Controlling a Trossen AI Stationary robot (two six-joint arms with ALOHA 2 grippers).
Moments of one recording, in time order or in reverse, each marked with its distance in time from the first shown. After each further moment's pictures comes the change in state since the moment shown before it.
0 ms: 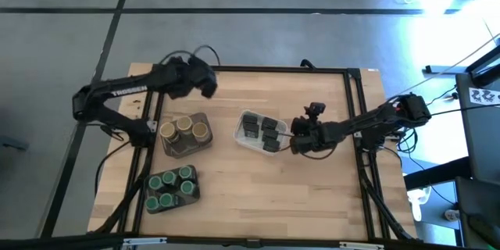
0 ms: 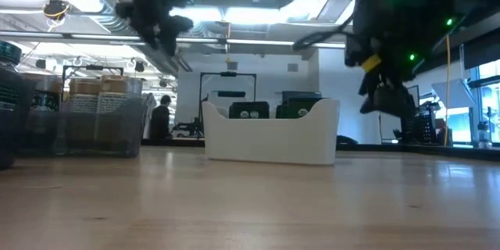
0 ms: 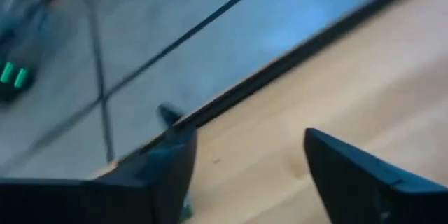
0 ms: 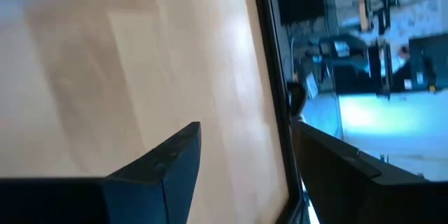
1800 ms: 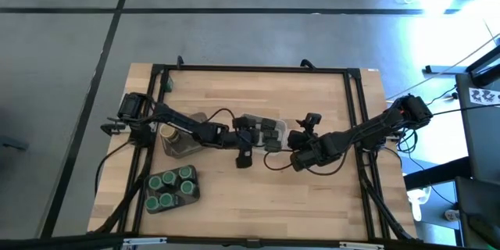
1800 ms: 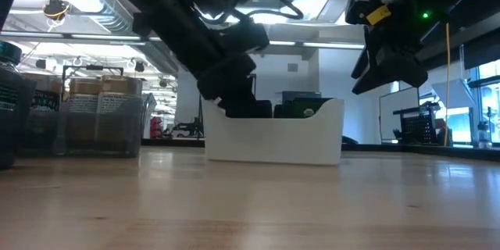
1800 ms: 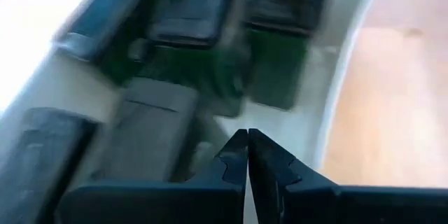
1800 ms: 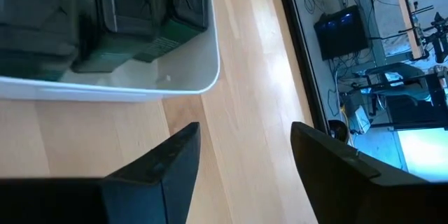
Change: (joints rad) left arm -0.432 0.525 -0.196 1.027 0.462 0.377; right arm 0.174 0.000 0.139 -0.062 -0.090 0.134
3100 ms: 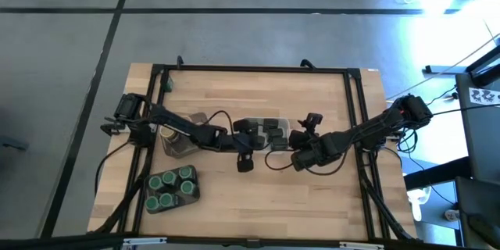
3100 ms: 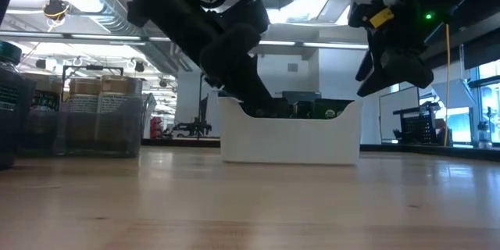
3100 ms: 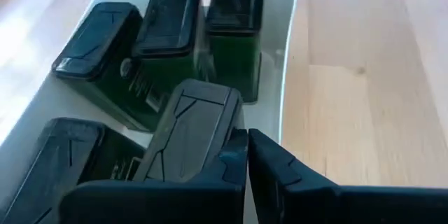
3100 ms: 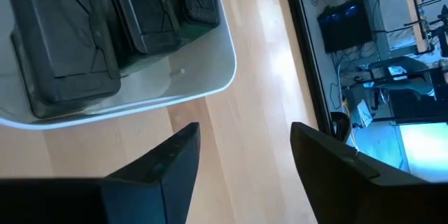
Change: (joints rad) left arm -0.040 -0.028 0.000 0.053 0.007 -0.047; right arm 0.000 -0.001 0.000 -0.043 -0.023 0.026
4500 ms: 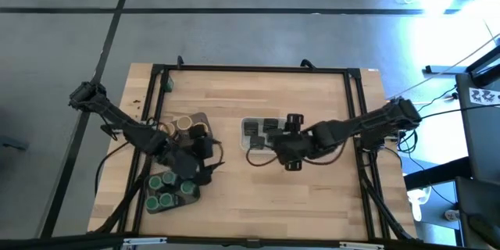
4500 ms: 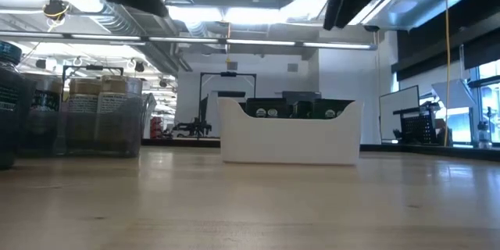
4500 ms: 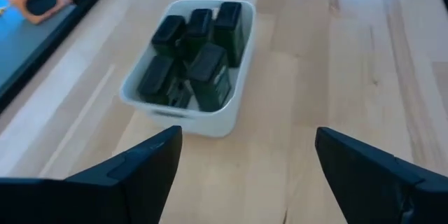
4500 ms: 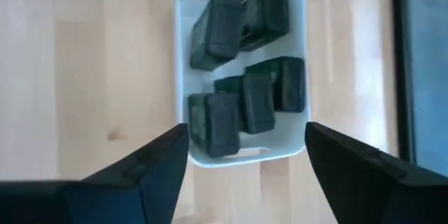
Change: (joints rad) left arm -0.401 -0.558 -0.099 -0.555 -0.365 -0.347; right arm -0.050 0.142 0.587 -0.285 -0.467 -0.202
